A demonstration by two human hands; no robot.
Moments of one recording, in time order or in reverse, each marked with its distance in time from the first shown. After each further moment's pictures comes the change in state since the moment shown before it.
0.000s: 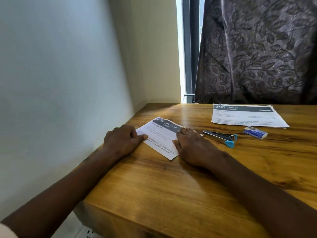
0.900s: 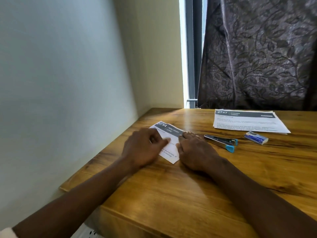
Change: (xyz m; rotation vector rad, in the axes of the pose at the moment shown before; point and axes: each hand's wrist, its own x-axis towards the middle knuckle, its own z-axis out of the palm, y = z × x) left_hand -0.043 0.057 -0.009 -0.186 0.075 0.178; right_hand -0.005 -0.002 0.000 -0.014 0.068 -0.010
